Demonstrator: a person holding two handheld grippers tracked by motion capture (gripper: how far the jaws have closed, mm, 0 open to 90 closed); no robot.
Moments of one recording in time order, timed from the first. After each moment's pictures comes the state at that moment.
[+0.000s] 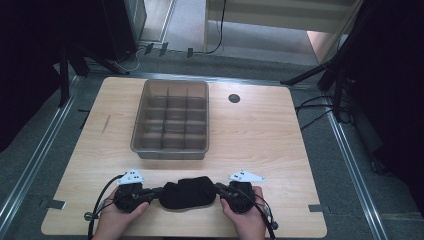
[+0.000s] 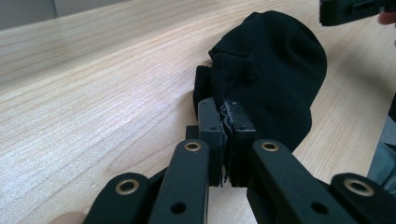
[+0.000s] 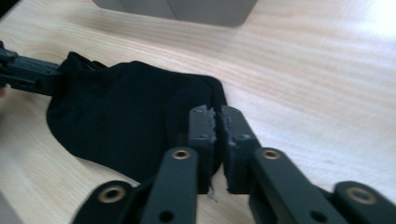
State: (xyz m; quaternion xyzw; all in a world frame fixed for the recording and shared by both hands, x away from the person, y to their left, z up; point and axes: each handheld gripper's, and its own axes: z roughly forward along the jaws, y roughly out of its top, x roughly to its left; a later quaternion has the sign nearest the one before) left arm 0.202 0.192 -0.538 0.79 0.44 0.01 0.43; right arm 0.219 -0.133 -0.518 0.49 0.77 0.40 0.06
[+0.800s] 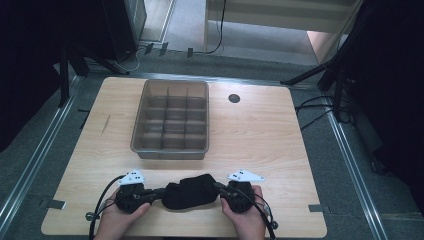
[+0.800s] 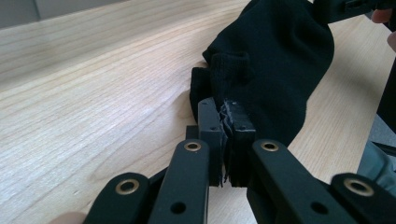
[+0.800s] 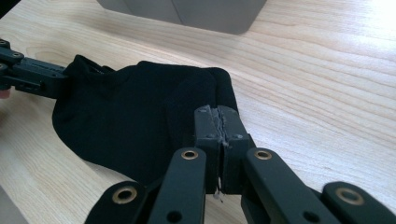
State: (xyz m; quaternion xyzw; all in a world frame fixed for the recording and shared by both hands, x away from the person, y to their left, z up) left arm 0.201 0.187 -0.538 0.79 0.44 0.01 0.44; right arm 0.217 -0.129 -0.510 0.47 0.78 0.40 0.08
